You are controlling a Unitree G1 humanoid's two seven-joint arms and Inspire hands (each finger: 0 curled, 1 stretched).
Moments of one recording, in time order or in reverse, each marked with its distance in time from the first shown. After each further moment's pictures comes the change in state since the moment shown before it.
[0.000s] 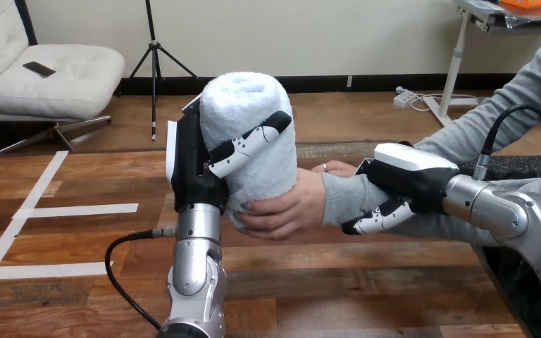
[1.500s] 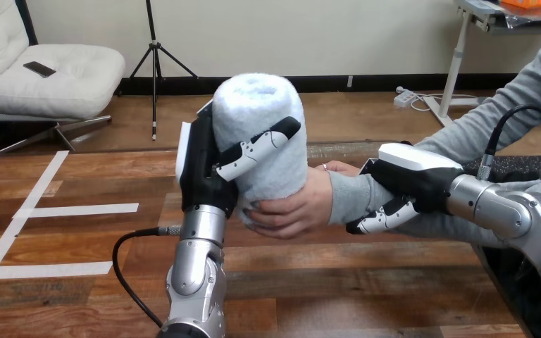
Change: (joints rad) left arm 0.001 0.000 -0.004 0.000 -0.037 0.042 -0.132; right arm 0.000 -0.009 0.000 0.001 0.000 0.010 0.000
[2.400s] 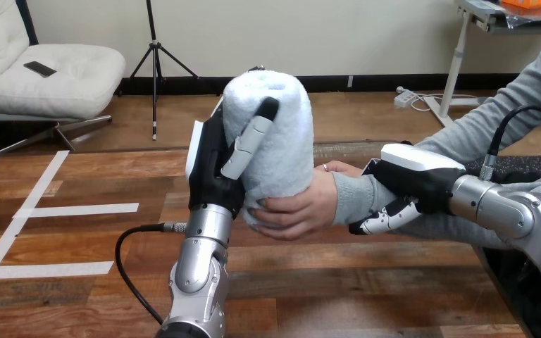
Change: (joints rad) left arm 0.000 0.005 -0.011 -0.016 0.053 0.037 -0.001; right arm 0.002 -0.006 0.000 0.001 0.000 0.000 0.000
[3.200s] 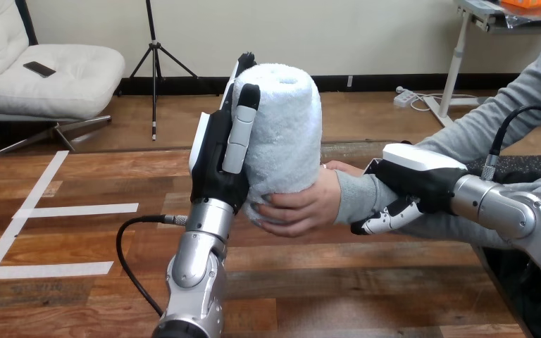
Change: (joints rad) left arm 0.026 0.003 -0.003 -0.087 -0.008 0.042 -0.059; right arm 0.000 -0.003 0.000 0.001 0.001 0.000 0.000
